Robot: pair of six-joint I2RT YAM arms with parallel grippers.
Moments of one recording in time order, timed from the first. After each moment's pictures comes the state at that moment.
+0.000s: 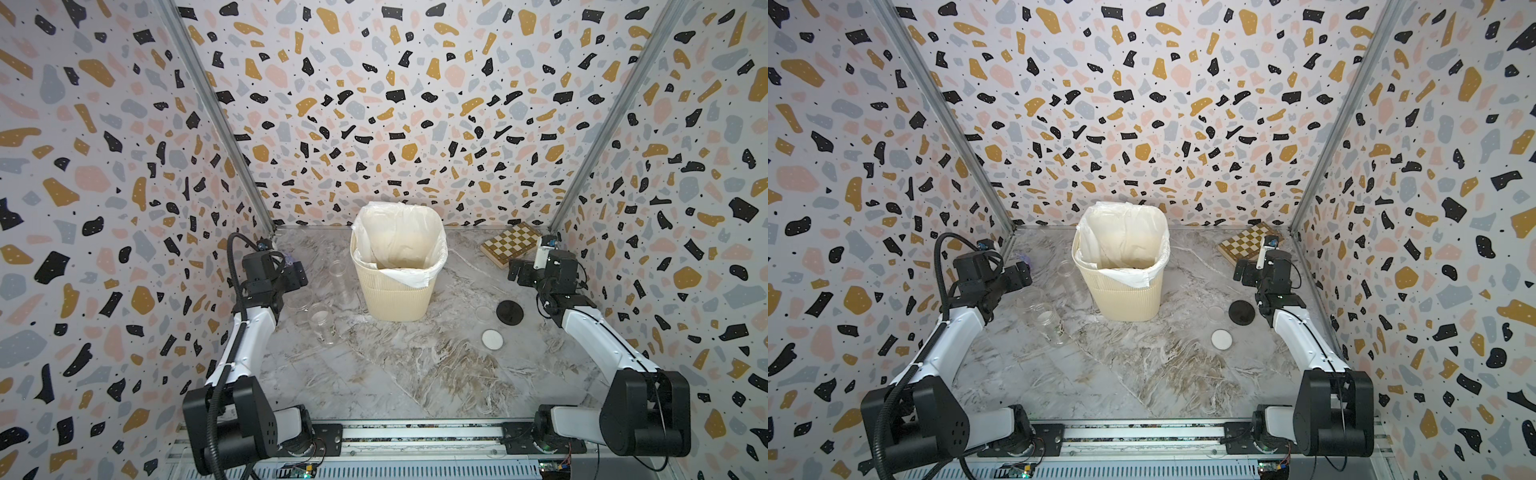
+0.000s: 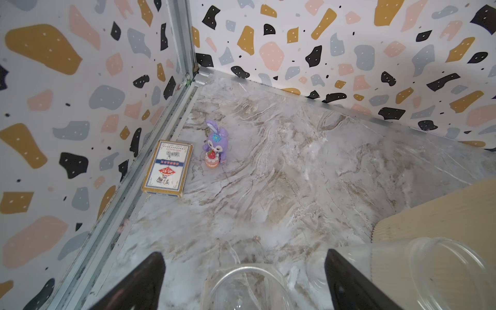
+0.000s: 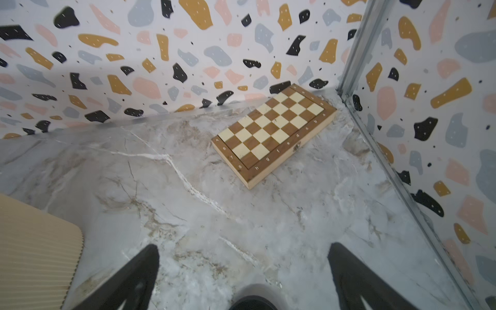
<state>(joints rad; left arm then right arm) 0.23 1.29 0.89 -0.17 0.09 -0.08 0.01 1.29 0.80 0.02 0.01 0.12</state>
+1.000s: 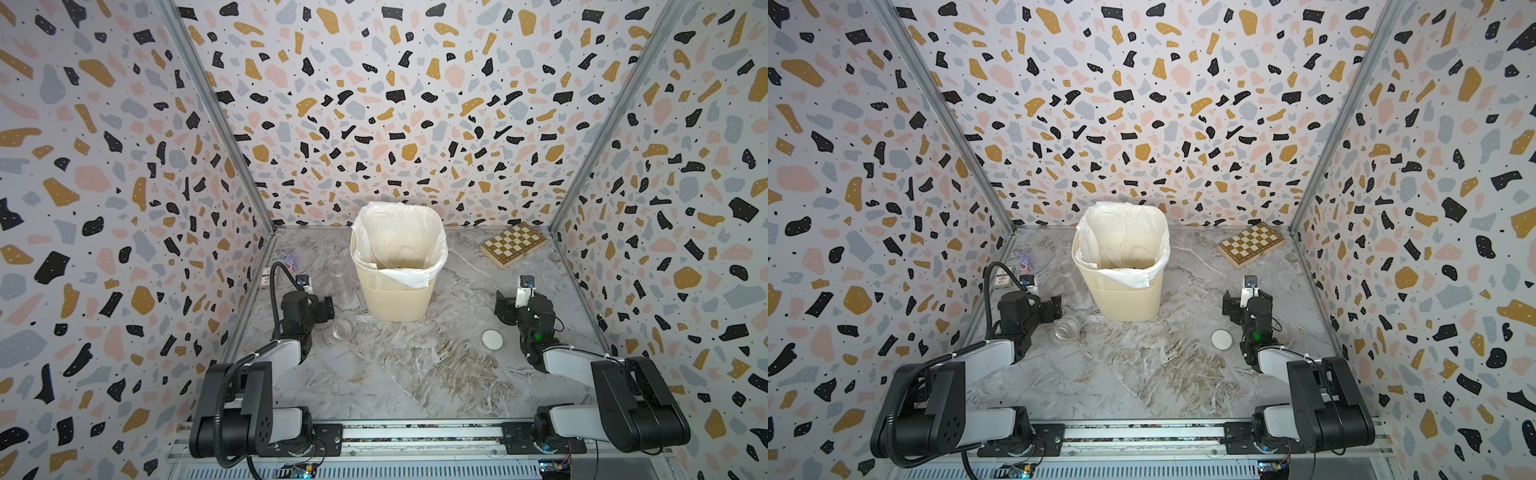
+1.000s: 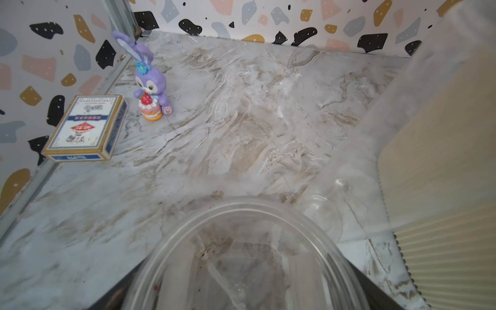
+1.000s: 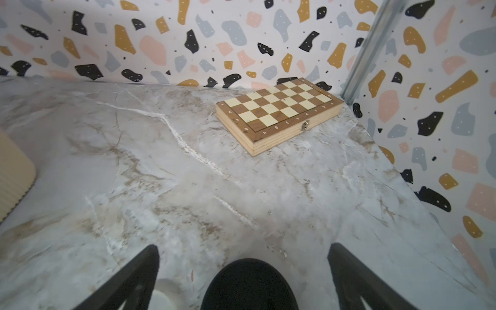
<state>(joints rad) 0.04 1.34 0.41 0.43 0.00 -0.05 0.15 1.33 0.29 0.74 0.15 -0.05</state>
